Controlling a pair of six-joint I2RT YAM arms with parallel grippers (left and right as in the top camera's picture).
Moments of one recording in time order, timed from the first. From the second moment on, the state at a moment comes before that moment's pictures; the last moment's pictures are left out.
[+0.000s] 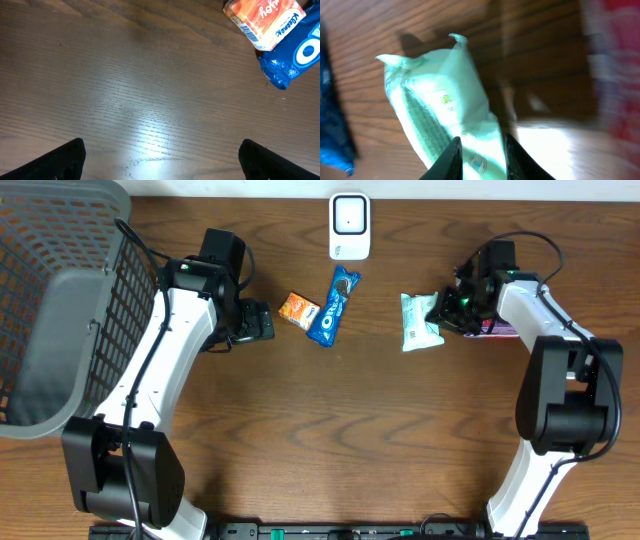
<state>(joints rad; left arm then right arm) -0.19 1.74 1.49 -1.15 0.02 -0.38 -0.03 2.08 1.45 -0.69 -0.38 0.32</state>
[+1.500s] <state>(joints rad) -0.19 1.74 1.49 -1.15 0.02 -0.38 0.13 2.05 1.47 -0.64 0.09 0.35</state>
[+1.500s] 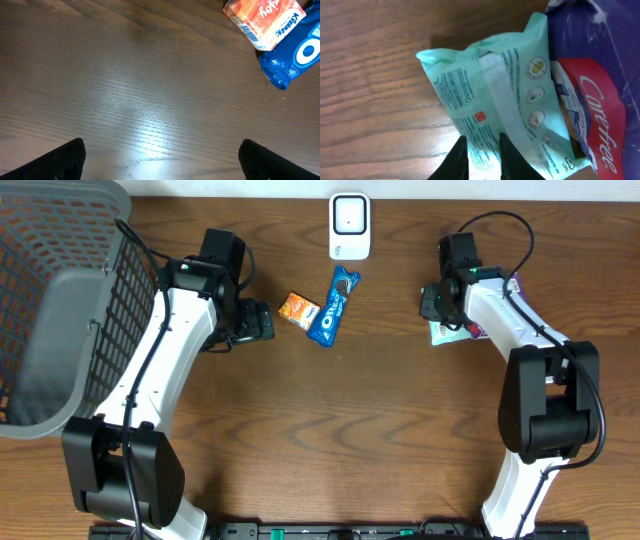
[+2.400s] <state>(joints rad) -0.19 1.74 1.49 -1.15 0.02 -0.38 0.18 2.06 1.50 -0.59 0.13 0.20</state>
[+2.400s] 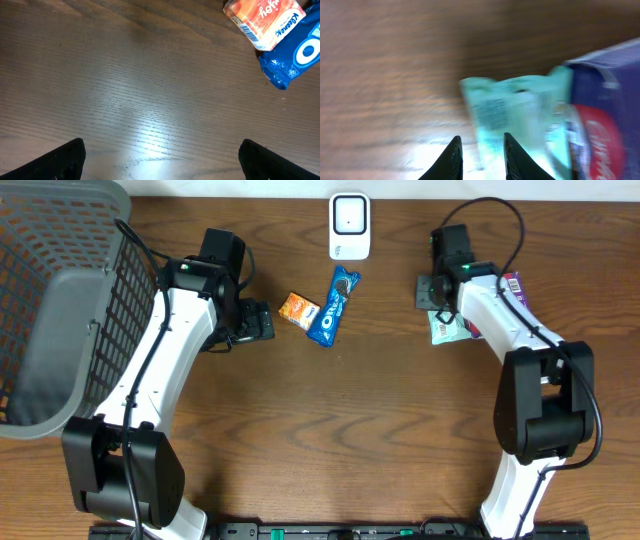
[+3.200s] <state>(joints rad) -0.19 1.74 1.49 -1.15 0.02 -0.38 0.18 2.15 1.50 -0.53 0.27 0.07</state>
